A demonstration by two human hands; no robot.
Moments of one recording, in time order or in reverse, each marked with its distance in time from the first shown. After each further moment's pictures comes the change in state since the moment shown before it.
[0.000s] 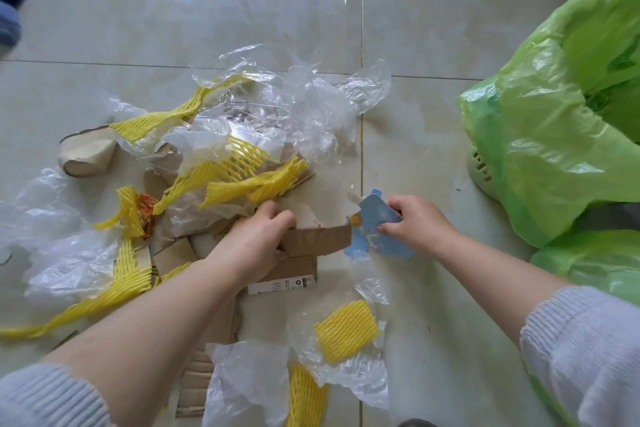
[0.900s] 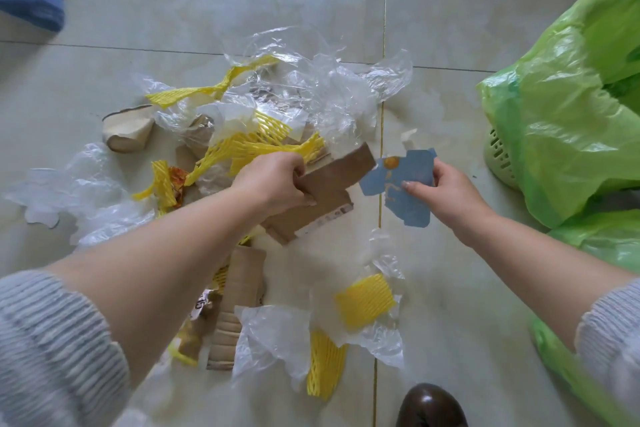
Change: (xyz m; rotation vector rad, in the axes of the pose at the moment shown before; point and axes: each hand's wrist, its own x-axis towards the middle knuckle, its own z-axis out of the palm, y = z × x) left_hand -0.001 0.009 -0.060 -0.169 0.101 -0.182; right_hand -0.031 -0.018 -0.014 0.662 0.170 -0.025
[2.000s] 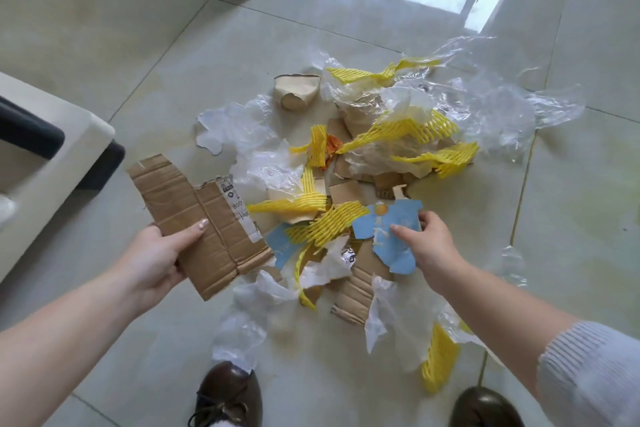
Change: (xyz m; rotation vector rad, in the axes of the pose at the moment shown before) left_hand -0.244 -0.240 0.006 -1.504 0.466 -0.778; right_hand -0.063 -0.020 0.216 0.065 -0.124 0.221
